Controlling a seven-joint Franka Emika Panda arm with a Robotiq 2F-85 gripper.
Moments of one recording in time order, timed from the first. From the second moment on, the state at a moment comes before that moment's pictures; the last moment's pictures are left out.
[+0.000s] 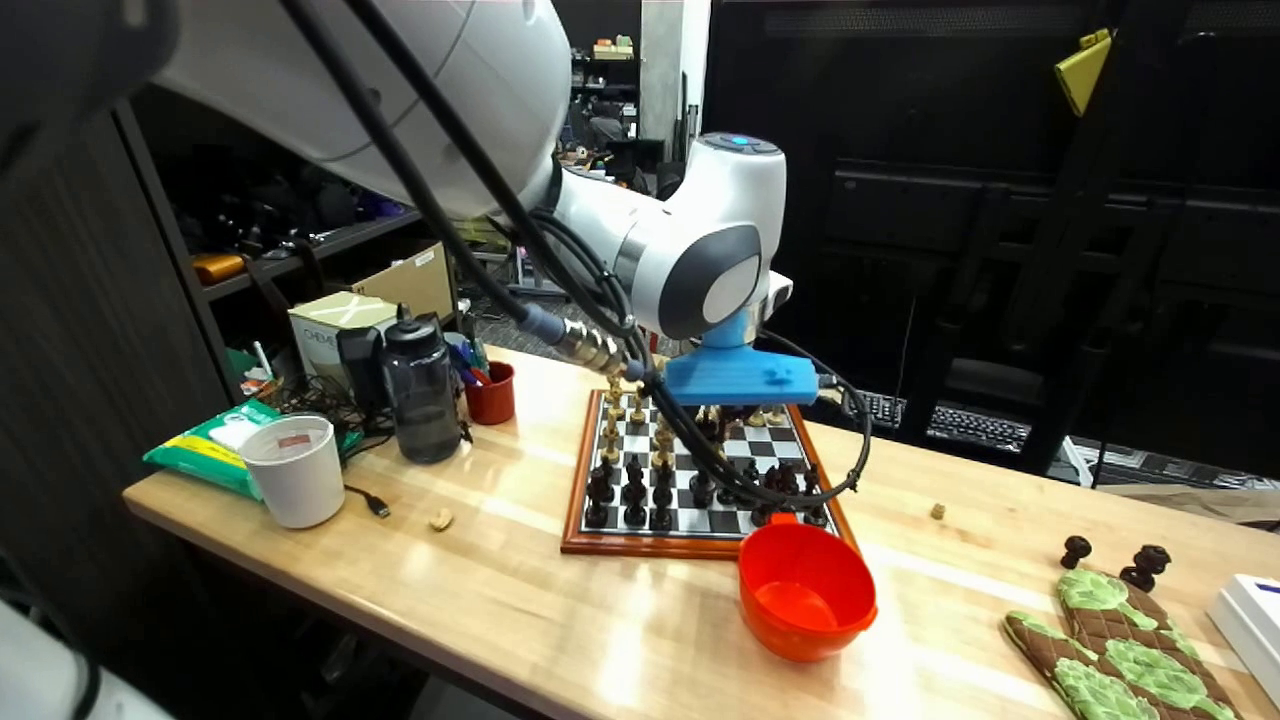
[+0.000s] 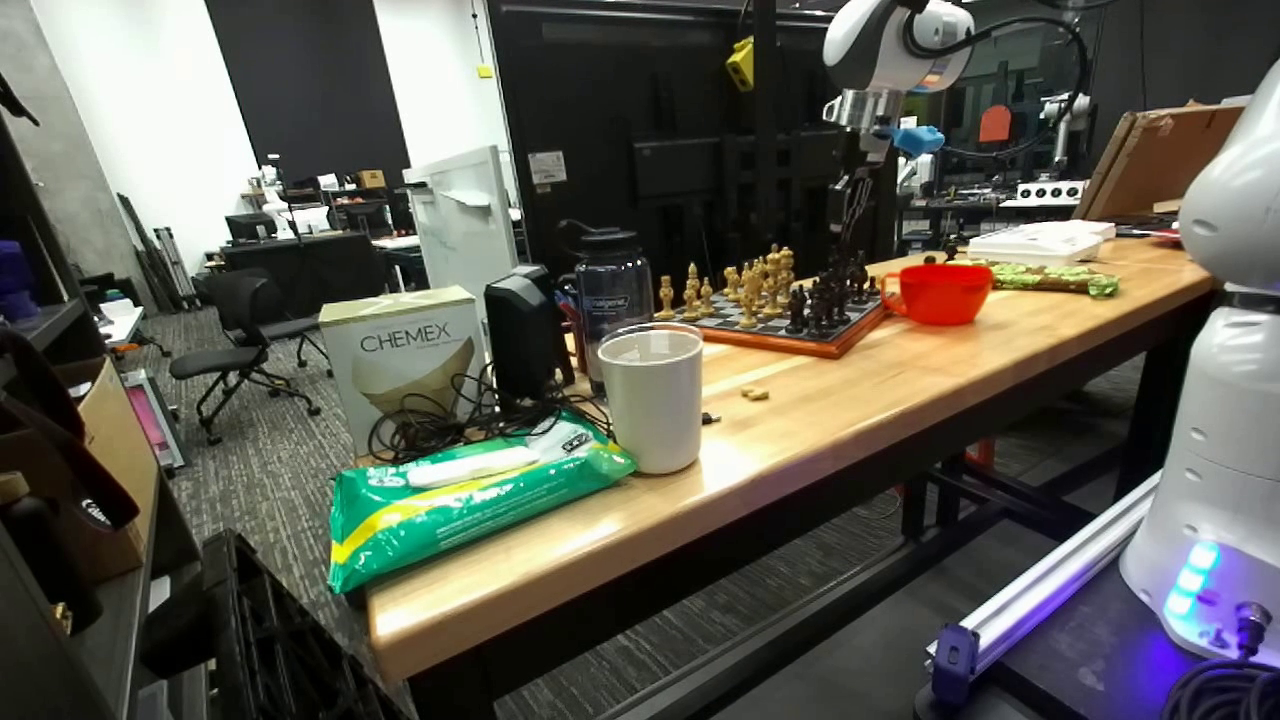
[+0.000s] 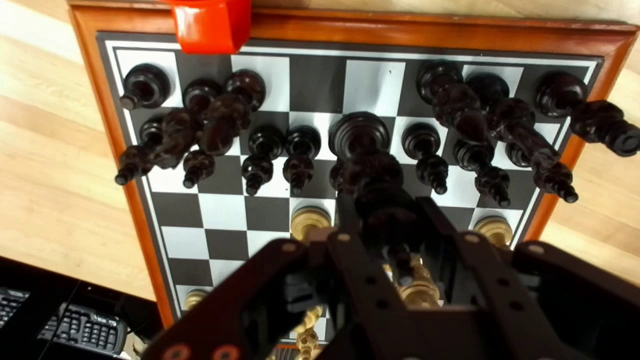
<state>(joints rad) -0.07 -0.17 -0.20 -2.32 0.10 2.38 -0.72</state>
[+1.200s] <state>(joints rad) -0.06 -0.26 -0.18 -2.29 0.06 2.35 -0.70</state>
